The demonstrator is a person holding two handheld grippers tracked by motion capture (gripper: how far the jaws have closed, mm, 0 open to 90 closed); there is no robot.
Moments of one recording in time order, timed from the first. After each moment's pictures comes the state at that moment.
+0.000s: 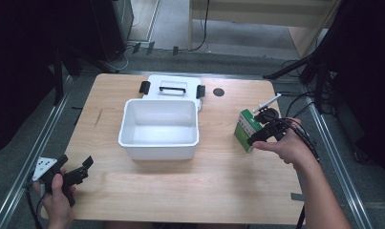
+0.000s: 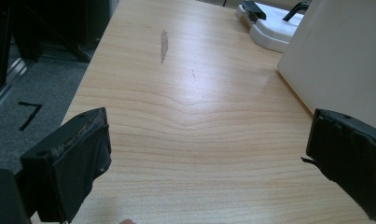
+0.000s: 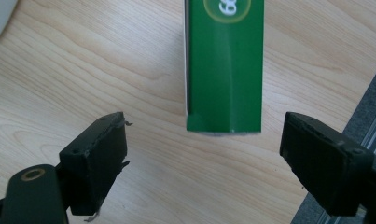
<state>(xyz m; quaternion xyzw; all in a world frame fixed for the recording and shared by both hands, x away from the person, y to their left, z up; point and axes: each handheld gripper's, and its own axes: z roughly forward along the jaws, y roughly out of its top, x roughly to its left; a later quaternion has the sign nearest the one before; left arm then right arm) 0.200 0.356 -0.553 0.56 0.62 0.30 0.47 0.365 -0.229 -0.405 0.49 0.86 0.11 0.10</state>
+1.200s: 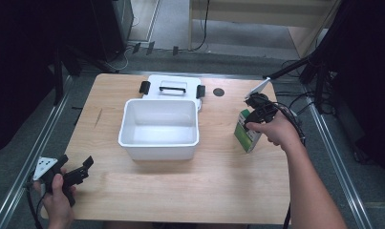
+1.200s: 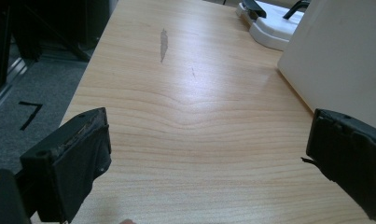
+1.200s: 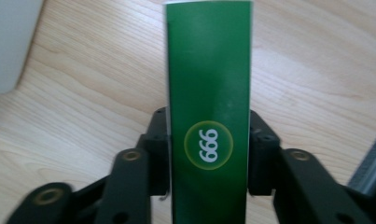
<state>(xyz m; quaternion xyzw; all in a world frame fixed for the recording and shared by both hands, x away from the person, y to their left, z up) 0.200 0.356 -0.553 0.56 0.62 0.30 0.46 0.419 -0.210 -0.405 0.52 0.85 0.09 0.05</state>
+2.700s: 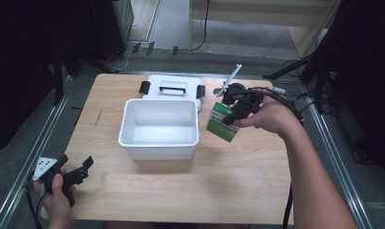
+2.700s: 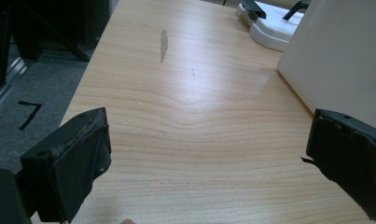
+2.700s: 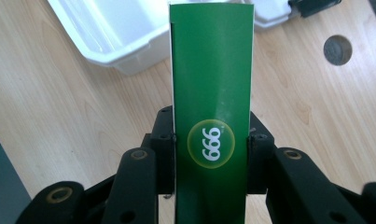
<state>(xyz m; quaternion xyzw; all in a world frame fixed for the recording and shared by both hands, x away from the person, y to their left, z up) 0.200 0.356 -0.553 0.56 0.62 0.30 0.46 0.371 -0.136 -0.319 0.22 0.96 0.15 0.09</state>
